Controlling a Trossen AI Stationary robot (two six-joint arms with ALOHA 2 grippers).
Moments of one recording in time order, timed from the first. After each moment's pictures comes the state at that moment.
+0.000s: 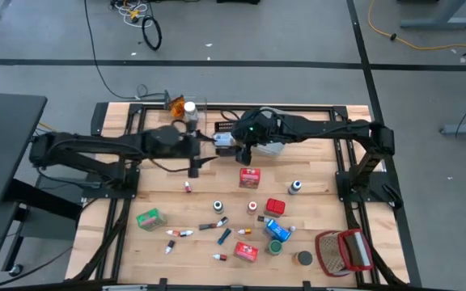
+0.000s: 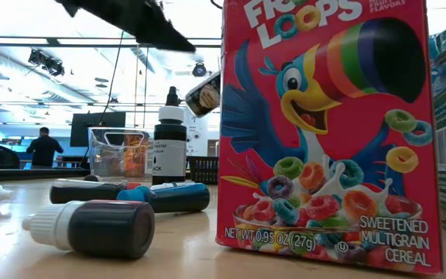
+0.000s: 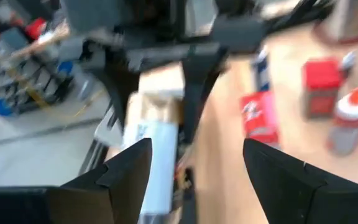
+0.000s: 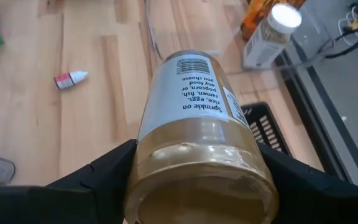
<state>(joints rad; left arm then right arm) 0.10 1.15 0.81 -0.04 -0.16 0.35 -0.19 1.74 1.45 -0.50 0.08 -0.09</state>
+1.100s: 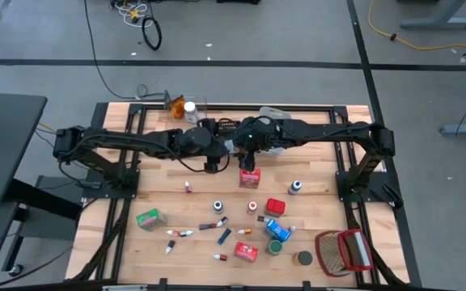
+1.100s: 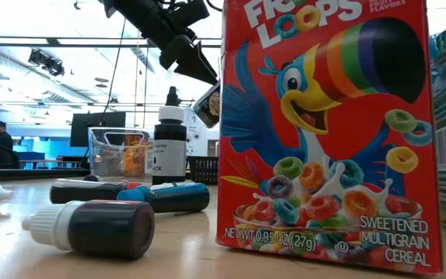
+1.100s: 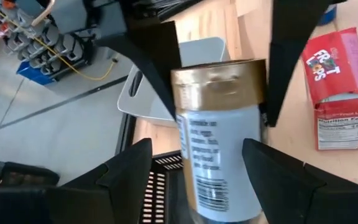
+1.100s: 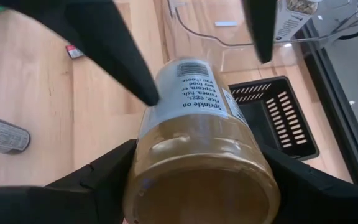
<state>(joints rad) 0.09 1.43 1.03 -0.15 -0.35 0.47 -0.15 1.73 1.45 -0.58 0.09 -0.07</state>
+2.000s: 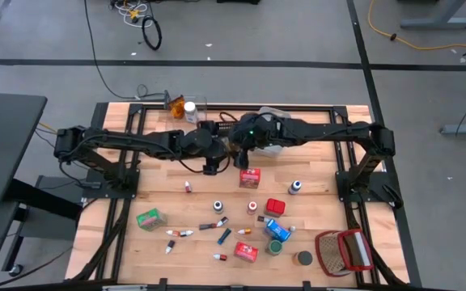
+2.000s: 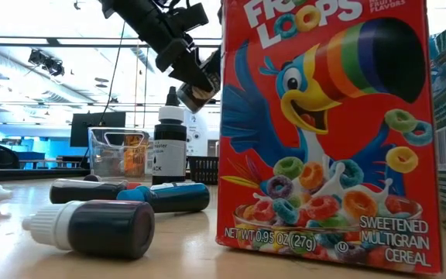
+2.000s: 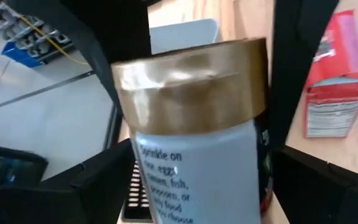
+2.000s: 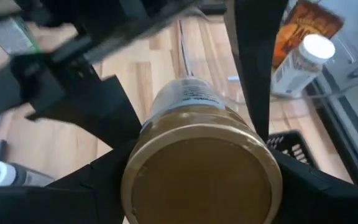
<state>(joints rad) 0.10 1.44 1.03 -0.21 -0.36 0.40 -0.15 1.73 1.45 -0.40 0.00 -0.07</state>
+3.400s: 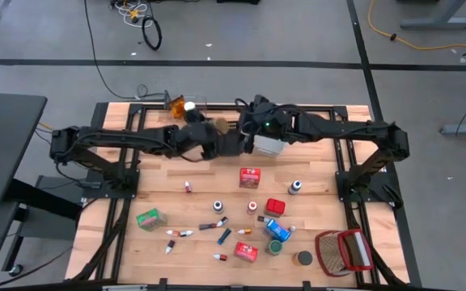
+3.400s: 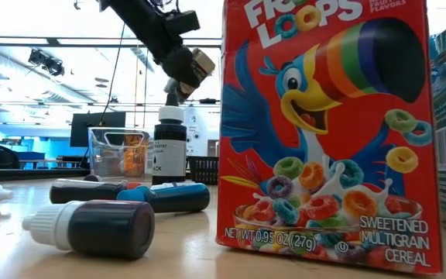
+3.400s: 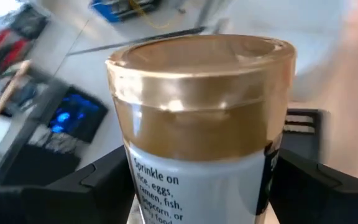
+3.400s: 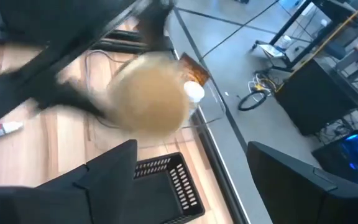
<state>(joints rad) 0.16 1.38 1.02 -0.24 -0.66 0.29 -0.15 1.61 1.45 -0.37 0.35 -0.25</state>
